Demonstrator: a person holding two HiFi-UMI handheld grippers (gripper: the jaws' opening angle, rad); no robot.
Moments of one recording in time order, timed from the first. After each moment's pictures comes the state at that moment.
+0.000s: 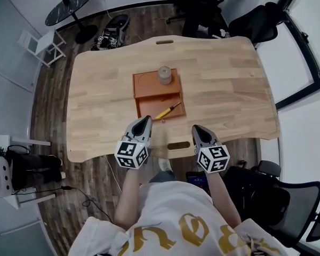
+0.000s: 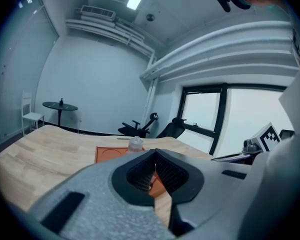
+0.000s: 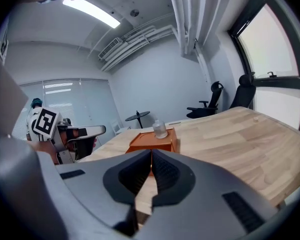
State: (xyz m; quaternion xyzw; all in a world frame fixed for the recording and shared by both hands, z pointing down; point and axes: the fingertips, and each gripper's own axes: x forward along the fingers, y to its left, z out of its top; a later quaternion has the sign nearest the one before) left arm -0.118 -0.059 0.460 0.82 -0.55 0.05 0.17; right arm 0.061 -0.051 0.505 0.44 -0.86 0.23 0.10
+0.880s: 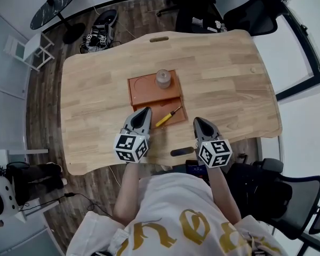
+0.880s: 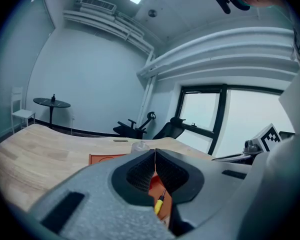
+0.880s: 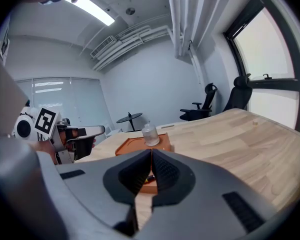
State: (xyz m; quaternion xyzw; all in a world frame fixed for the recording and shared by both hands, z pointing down) left arm -0.135 -0.143 0.472 0.84 -0.52 0.05 0.17; right arm 0.046 -0.120 0.514 0.48 -0.84 0.23 0.10
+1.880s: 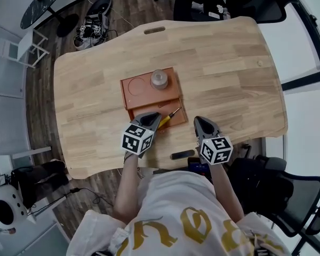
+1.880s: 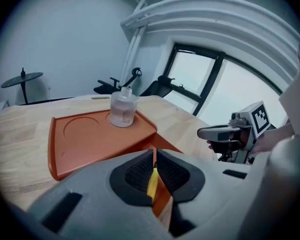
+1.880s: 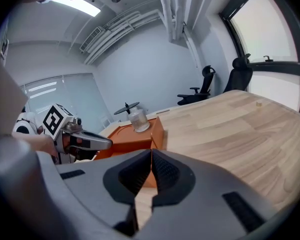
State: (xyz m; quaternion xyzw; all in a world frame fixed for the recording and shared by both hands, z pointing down) left arm -0.086 -0.168 0.586 0.85 -0.37 0.25 0.29; right arm 0.058 -0.158 0.578 0.46 -0.82 0.29 0.14
